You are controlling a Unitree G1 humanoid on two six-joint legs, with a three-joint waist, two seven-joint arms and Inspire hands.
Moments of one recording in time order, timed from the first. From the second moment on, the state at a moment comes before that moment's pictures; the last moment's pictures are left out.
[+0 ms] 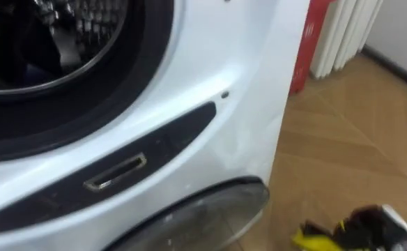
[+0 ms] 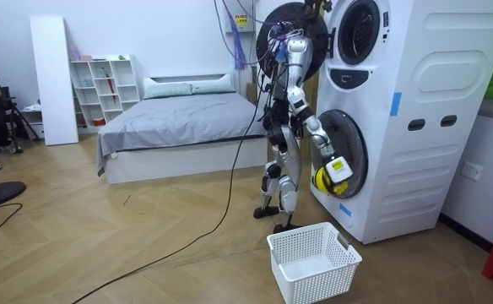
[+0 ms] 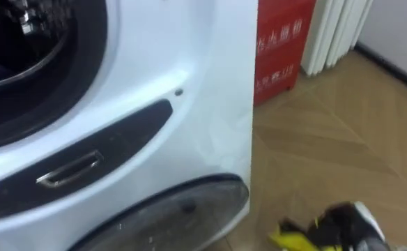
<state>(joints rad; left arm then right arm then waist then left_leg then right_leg) -0.01 0.28 -0.13 1.15 -0.08 0.08 0.05 -0.21 -0.47 -0.06 0.90 -0.17 0.04 0.06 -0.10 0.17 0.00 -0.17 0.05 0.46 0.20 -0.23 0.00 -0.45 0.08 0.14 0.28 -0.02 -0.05</state>
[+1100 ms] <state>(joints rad) 0.00 0.26 -0.20 1.06 -0.19 0.06 0.12 -0.21 -0.55 -0.14 1.00 -0.11 -0.05 -0.38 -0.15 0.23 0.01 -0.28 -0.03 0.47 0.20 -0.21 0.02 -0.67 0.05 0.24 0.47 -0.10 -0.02</state>
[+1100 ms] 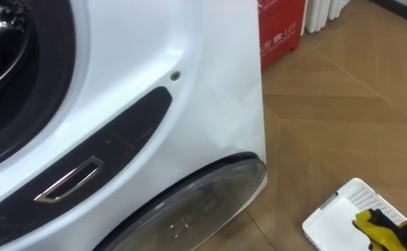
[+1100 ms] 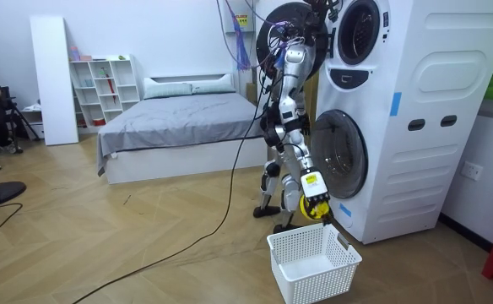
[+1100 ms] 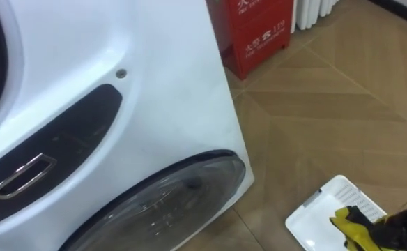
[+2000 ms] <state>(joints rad) 0.01 0.26 -0.24 1.06 -0.20 0.06 0.12 -0.19 -0.57 -0.14 0.97 -0.09 -0.06 -0.47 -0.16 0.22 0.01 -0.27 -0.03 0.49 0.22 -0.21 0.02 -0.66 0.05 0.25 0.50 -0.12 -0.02</state>
